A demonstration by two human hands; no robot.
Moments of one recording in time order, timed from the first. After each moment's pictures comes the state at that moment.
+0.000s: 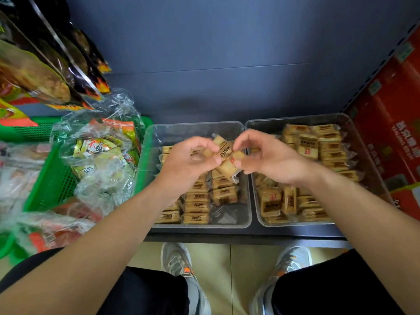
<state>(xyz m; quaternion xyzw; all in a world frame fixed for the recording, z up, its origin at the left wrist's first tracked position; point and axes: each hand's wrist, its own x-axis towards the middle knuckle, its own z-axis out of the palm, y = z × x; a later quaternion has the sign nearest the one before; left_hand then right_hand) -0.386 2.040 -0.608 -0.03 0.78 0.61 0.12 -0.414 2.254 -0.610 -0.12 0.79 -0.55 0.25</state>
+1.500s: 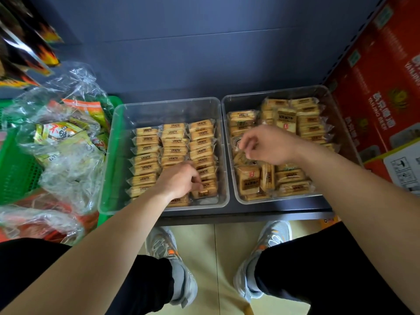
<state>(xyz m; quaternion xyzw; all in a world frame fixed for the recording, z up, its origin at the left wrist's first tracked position) -0.391 2.049 -0.739 0.11 0.94 0.13 0.30 -0.420 2.307 -0.651 -0.09 0.90 -0.30 0.30</state>
